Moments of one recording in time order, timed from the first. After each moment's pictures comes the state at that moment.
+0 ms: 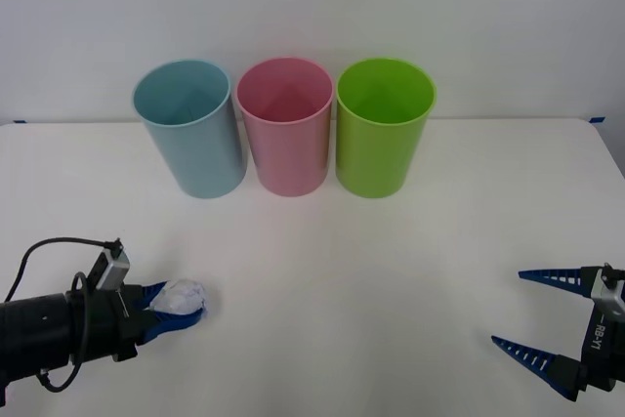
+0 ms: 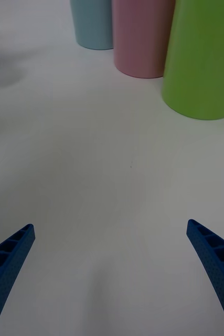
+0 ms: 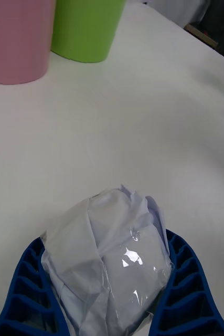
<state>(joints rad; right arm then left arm) 0.27 -0.40 -0.48 -1.86 1.63 -1.41 -0.16 0.16 0.64 0.01 -1.64 -1.37 -1.07 0.34</state>
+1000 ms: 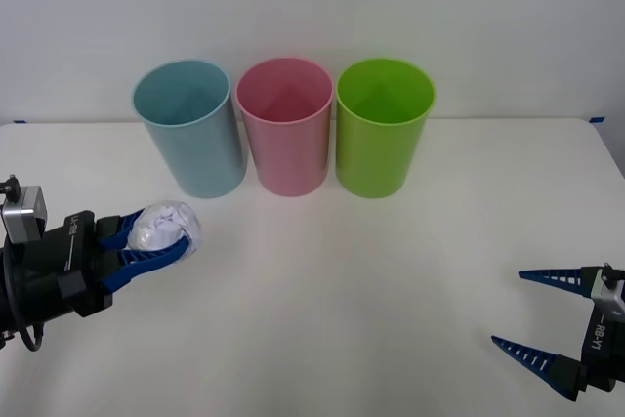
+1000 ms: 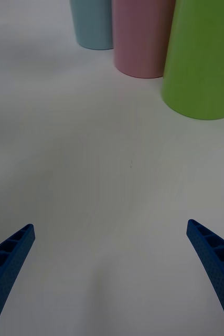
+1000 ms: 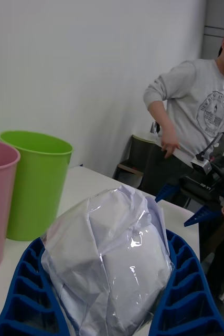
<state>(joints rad) 0.27 -0.40 -0.48 -1.86 1.63 -1.41 -0.16 0.11 0.58 0.16 -1.69 -0.86 -1.27 0.15</state>
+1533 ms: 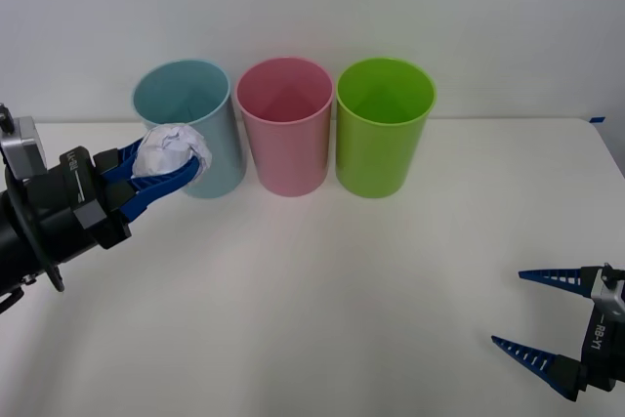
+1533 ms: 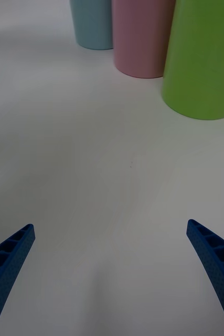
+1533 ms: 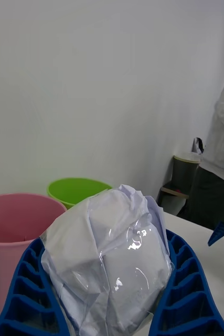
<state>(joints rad) 0.27 -0.40 -0.48 -1.86 1.63 -1.41 -0.16 0.05 0.63 0.08 -1.88 -0.86 -0.90 0.19</state>
